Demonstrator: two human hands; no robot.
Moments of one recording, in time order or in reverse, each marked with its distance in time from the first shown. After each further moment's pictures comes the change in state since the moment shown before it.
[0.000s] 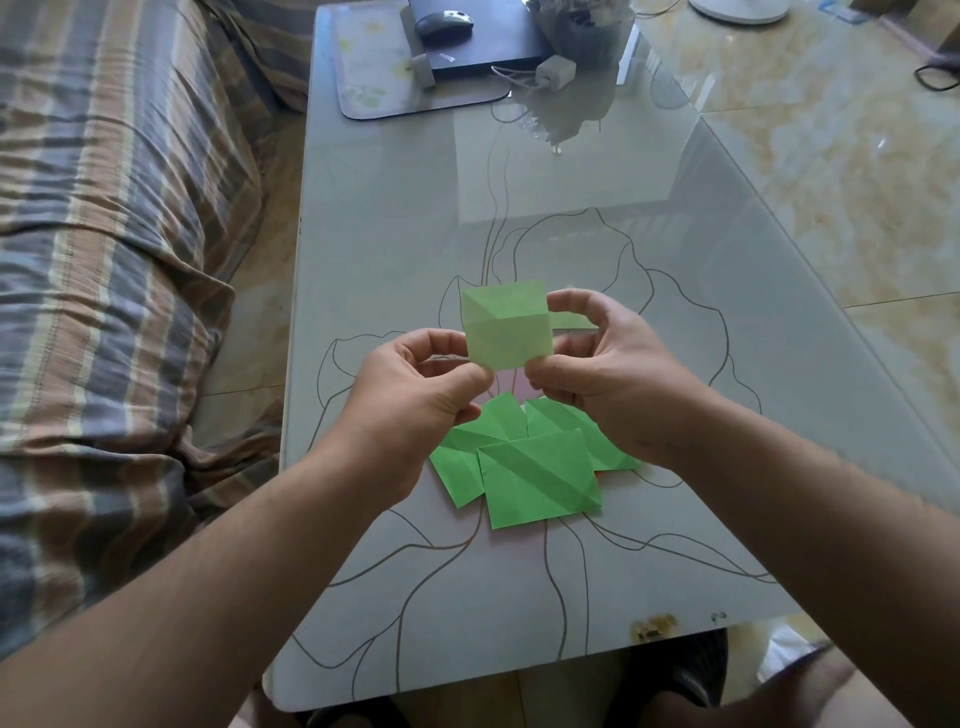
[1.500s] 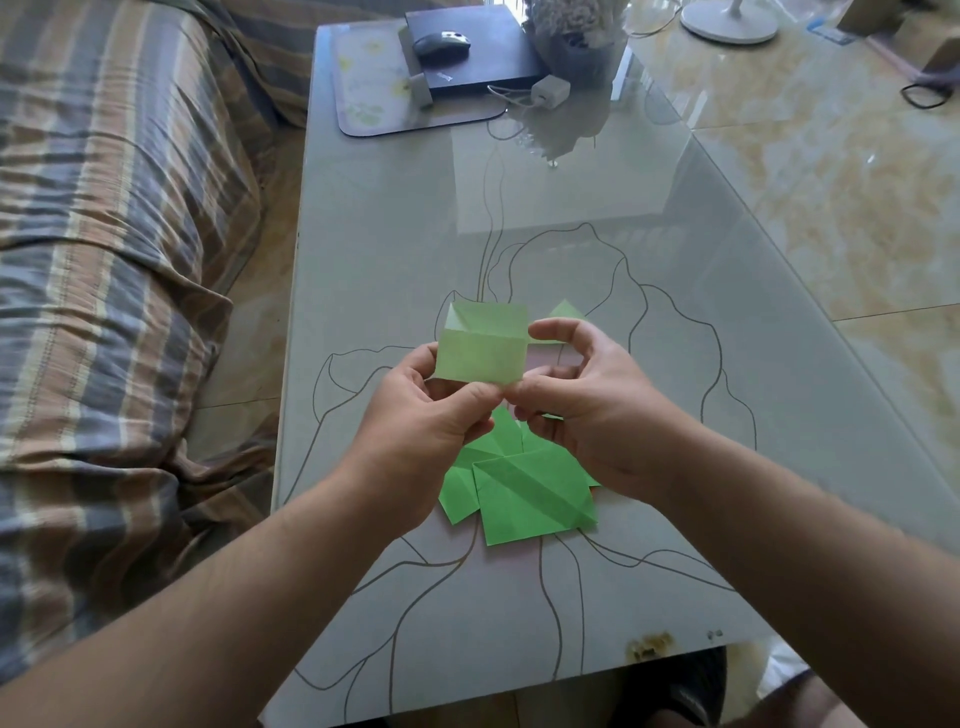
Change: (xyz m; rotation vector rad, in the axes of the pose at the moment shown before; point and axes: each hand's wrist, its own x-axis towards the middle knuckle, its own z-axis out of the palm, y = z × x) left_hand -0.006 -0.005 0.015 -0.155 -0.062 0.017; right_hand -0.006 0.001 0.018 0.173 0.058 0.081
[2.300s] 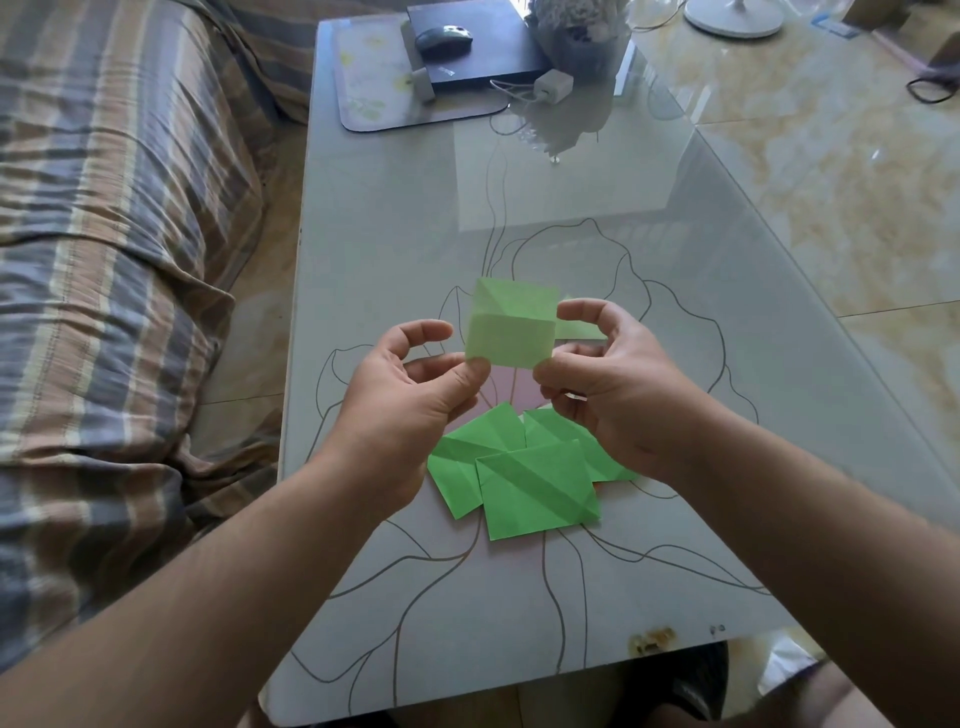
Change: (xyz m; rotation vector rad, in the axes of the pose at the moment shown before) left_hand 0.008 0.009 -0.013 -0.061 0.099 0.001; right_hand 0.006 -0.010 -0.012 -0.044 0.082 -0.034
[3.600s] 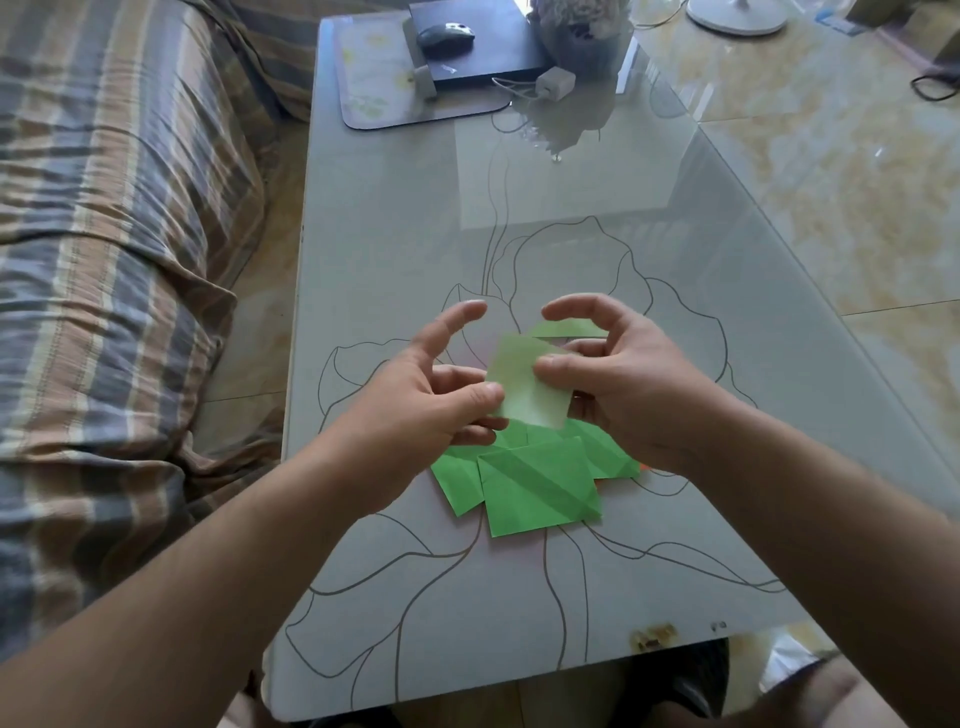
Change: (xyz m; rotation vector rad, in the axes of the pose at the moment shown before) left_hand -0.010 0.011 -0.007 0.364 -0.283 0.002; right_hand -0.004 -0.004 -0.007 -0.071 -0.107 -0.006
